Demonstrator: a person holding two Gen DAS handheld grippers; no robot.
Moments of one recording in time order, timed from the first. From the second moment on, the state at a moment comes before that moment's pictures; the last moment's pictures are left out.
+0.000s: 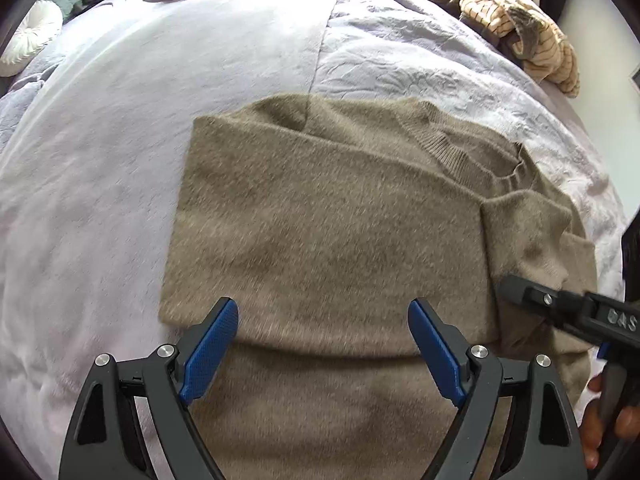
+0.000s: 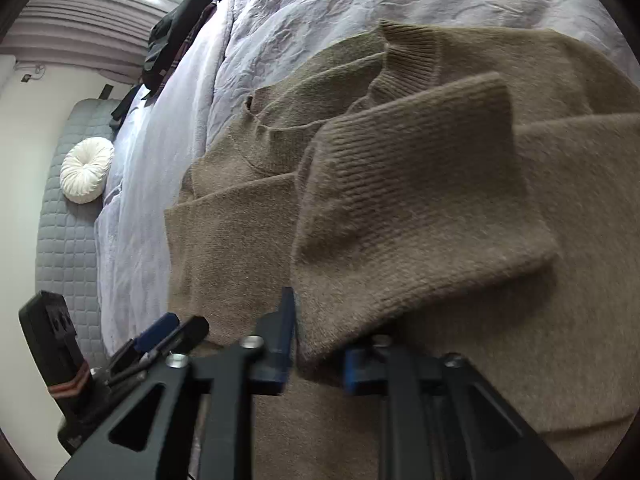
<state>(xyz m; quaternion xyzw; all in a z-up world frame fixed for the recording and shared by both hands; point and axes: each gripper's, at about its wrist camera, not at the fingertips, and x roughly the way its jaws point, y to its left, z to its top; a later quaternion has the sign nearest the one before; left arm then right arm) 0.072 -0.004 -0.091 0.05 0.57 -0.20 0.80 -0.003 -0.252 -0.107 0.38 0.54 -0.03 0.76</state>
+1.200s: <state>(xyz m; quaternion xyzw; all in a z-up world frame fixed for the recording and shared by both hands) 0.110 0.003 -0.109 -0.12 0.63 -0.36 0.68 -0.092 -0.263 -0.108 0.50 0.48 -0.02 0.71</state>
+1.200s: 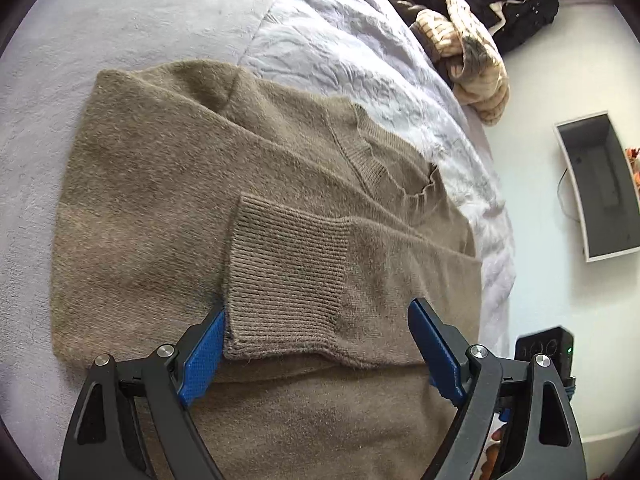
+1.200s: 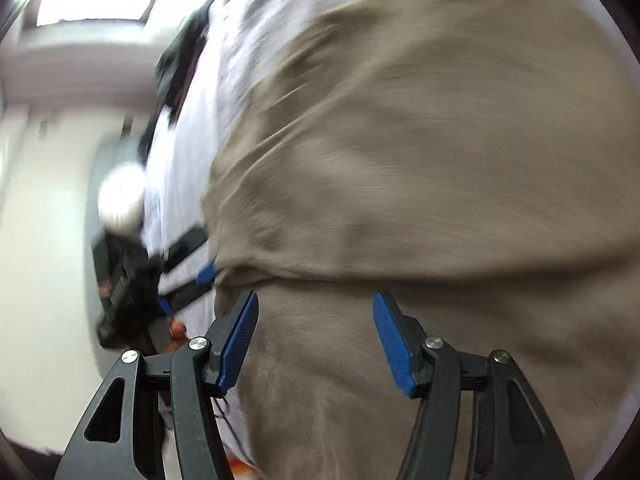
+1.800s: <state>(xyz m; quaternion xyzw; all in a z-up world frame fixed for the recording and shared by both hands) 0.113 -0.001 -0.103 -0.08 0.62 -0.36 0.70 -0.180 -0.365 -0.087 0.53 0.38 -0.16 0.74</state>
